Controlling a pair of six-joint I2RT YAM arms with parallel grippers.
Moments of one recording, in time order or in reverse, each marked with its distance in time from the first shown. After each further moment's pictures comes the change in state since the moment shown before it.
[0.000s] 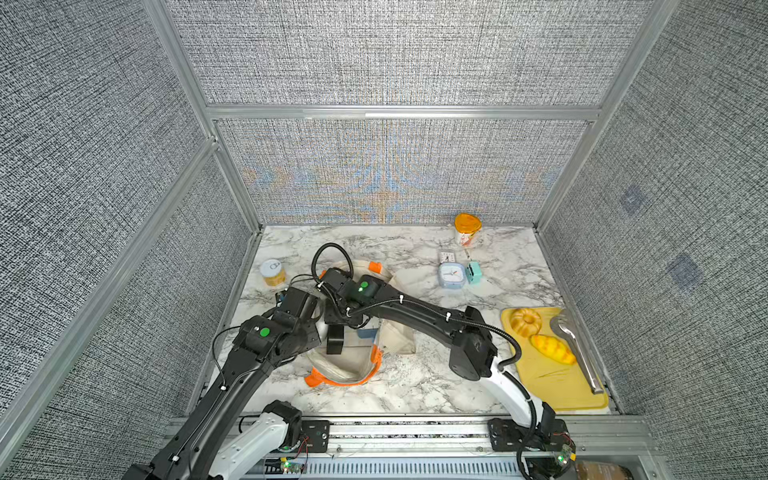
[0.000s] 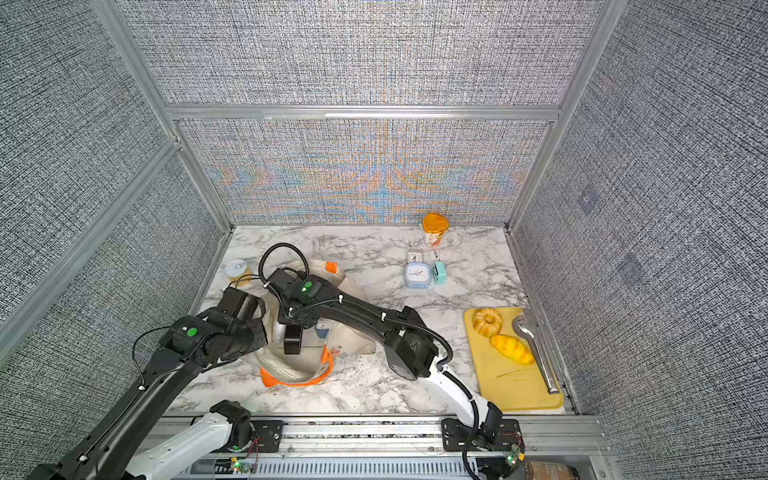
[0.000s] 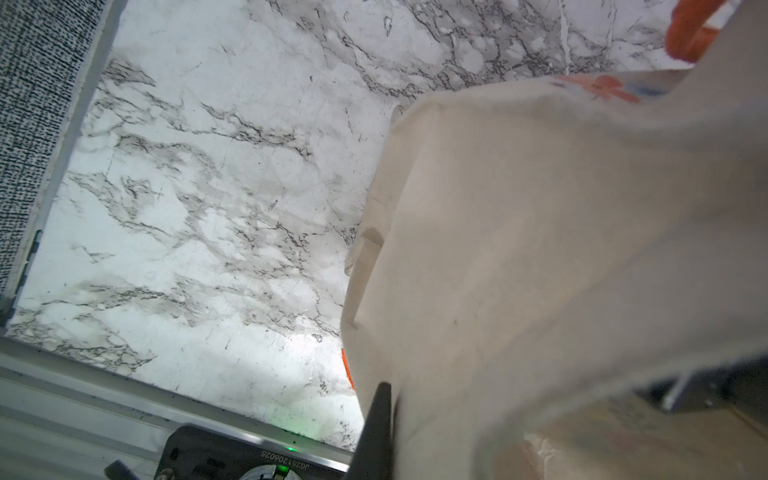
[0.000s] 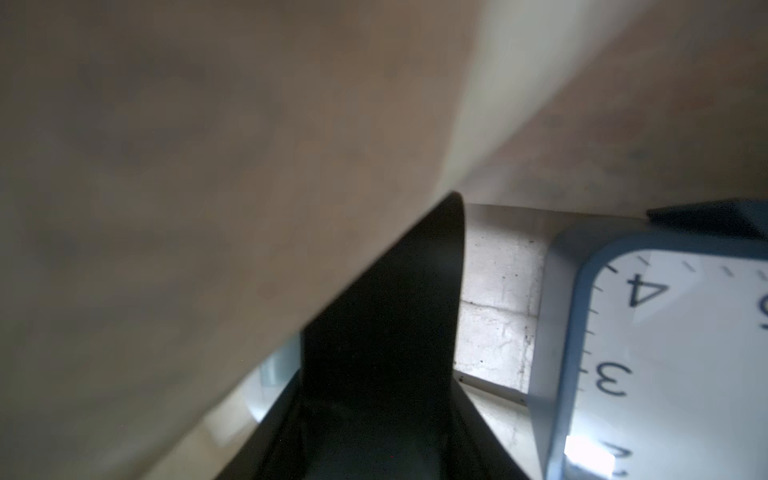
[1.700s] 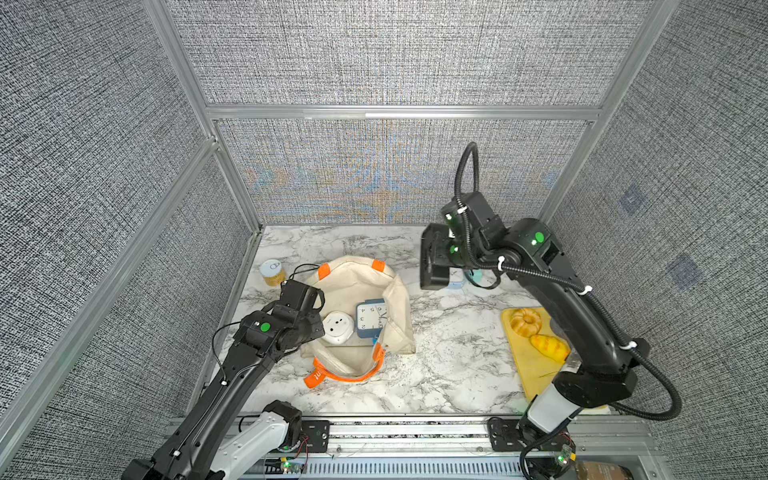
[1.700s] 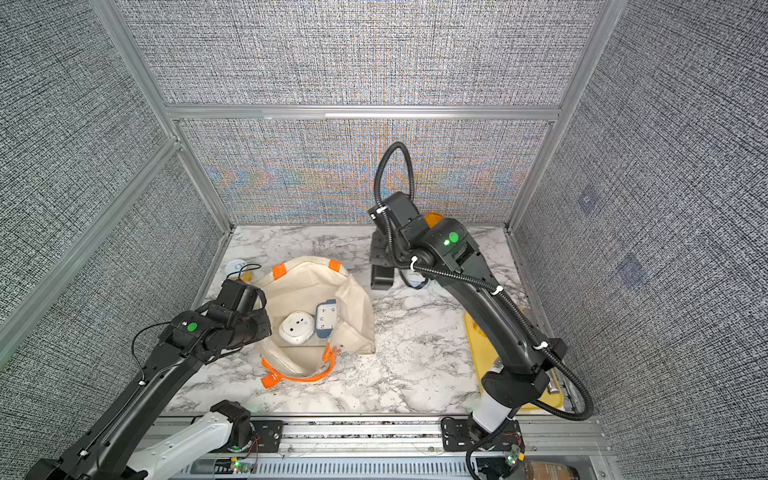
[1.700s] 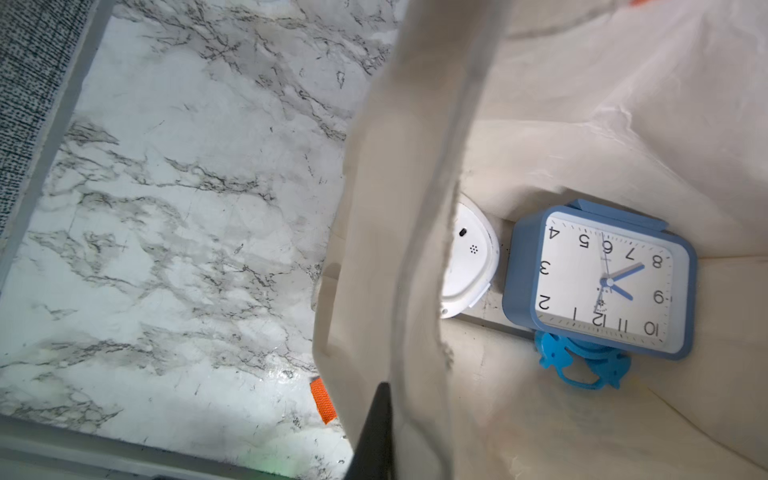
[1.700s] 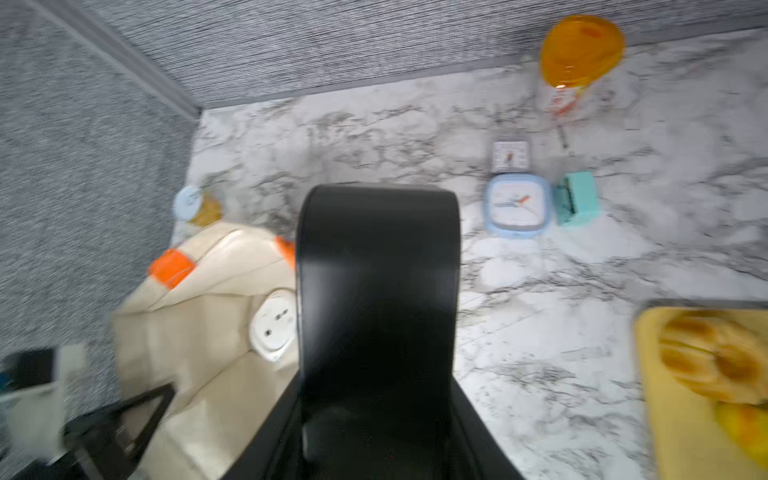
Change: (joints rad) left arm 0.001 0.026 0.042 0.101 0.030 0.077; right arm -0.337 -0.752 -0.156 -0.363 0.266 -0.322
